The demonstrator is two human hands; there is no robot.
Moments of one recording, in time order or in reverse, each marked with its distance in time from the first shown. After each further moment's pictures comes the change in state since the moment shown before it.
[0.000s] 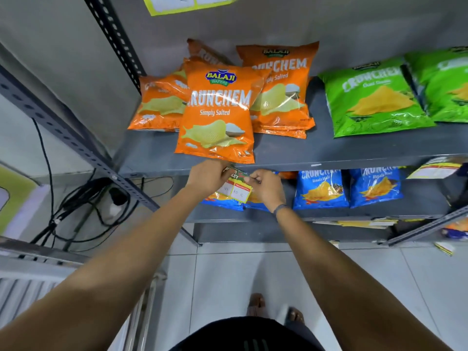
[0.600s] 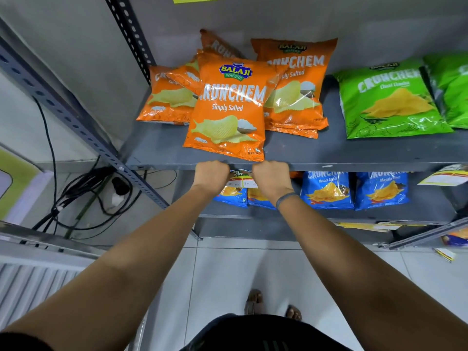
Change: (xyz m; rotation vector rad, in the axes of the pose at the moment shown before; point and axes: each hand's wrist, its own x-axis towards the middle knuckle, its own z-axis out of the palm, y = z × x) left_hand 0.001 -0.008 0.016 0.357 -0.088 -0.108; right_hand -0.004 -0.044 -0.012 -1.127 -0.036 -0.413
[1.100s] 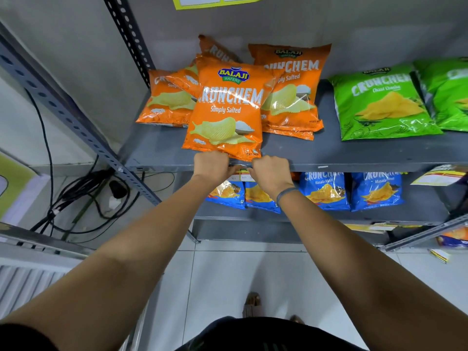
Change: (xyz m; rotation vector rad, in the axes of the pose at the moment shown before) left_hand 0.006 0.001 -0.024 -0.098 0.066 -0.045; right_hand 0.001 0.005 -0.012 0.064 0.090 0.035
